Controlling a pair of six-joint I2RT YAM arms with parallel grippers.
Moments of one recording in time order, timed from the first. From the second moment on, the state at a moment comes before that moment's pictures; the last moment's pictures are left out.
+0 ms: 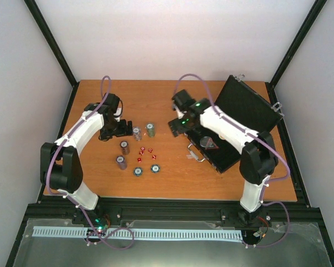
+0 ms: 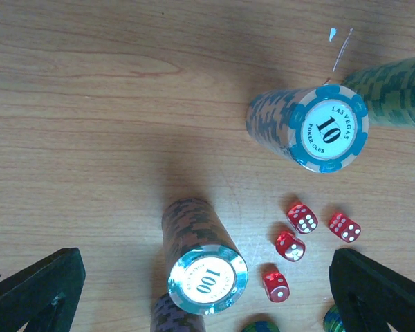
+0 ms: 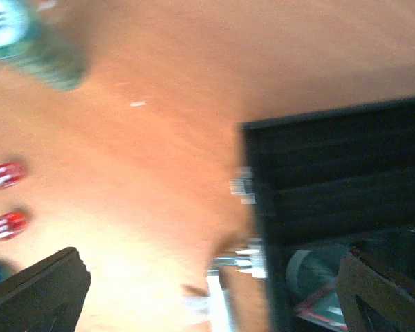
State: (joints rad) left arm -0.20 1.60 1.26 -0.96 0.08 -0.34; right arm 0.60 1.83 1.60 -0.94 0.09 0.14
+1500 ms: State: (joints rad) left arm -0.20 1.50 1.20 -0.98 0.06 -0.34; right arm 0.96 2.22 1.73 -0.88 -0.04 0.15
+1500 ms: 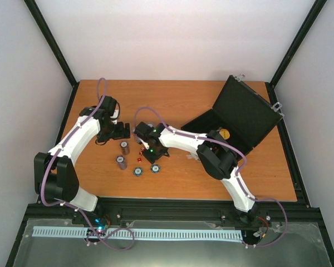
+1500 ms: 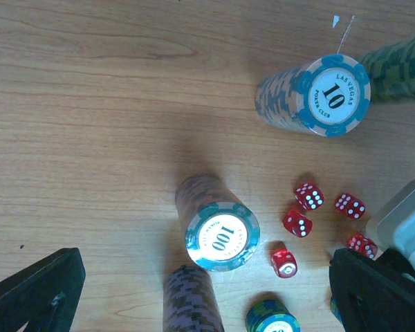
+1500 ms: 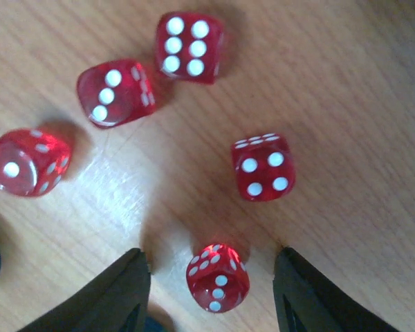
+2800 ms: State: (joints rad) left arm -0.20 1.50 1.19 -0.97 0.06 -0.34; right arm 0.56 1.90 1.61 -0.94 0.18 0.15
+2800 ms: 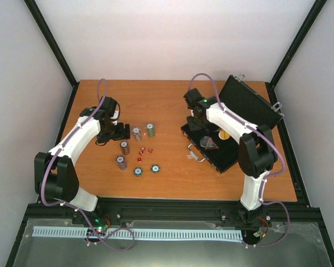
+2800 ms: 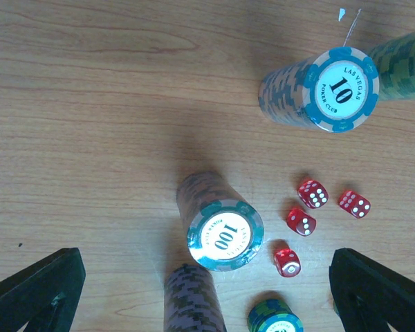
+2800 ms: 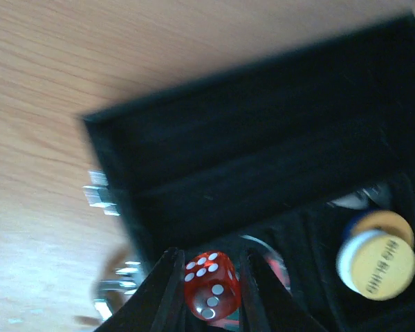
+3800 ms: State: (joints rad) left arm -0.20 1.54 1.19 -0.97 0.06 -0.34; right arm 0.35 1.94 1.39 -0.84 0.20 0.14
